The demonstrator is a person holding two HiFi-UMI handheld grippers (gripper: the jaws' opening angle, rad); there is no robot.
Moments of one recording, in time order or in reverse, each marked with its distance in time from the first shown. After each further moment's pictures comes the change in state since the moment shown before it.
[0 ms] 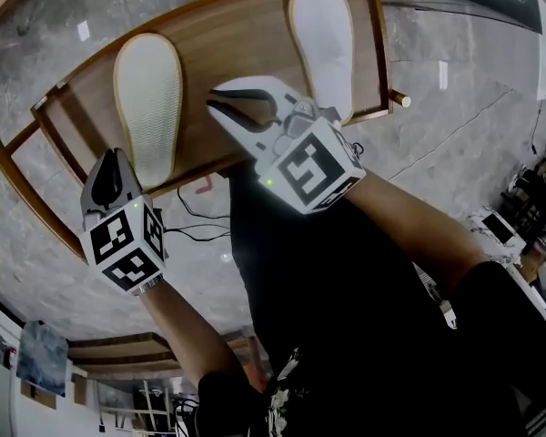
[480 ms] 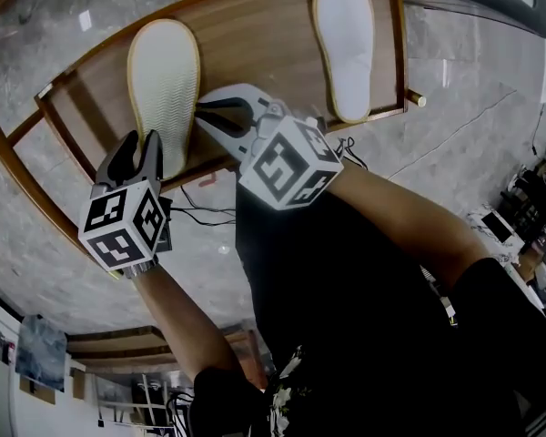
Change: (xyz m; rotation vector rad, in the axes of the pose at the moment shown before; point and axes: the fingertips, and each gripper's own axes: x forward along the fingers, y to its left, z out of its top) left arm 0.033 -0.021 -0.021 -0.089 0.078 -0.299; right arm 0.055 0.045 -0.021 -0.023 0.099 0.125
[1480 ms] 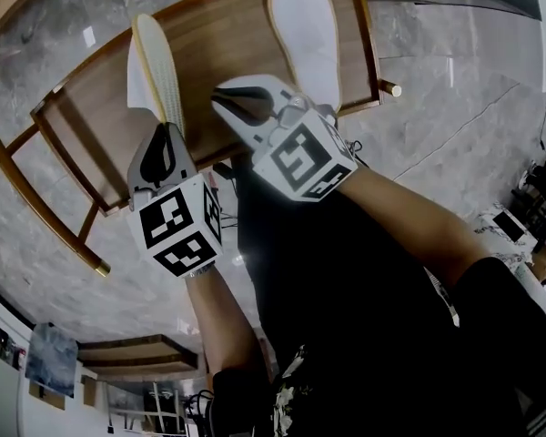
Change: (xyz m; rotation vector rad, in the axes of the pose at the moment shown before) left arm -0.013 -0.101 0.038 0.027 -0.171 0.211; right arm -0.078 -0.041 -0.016 0.077 -0.070 -0.165
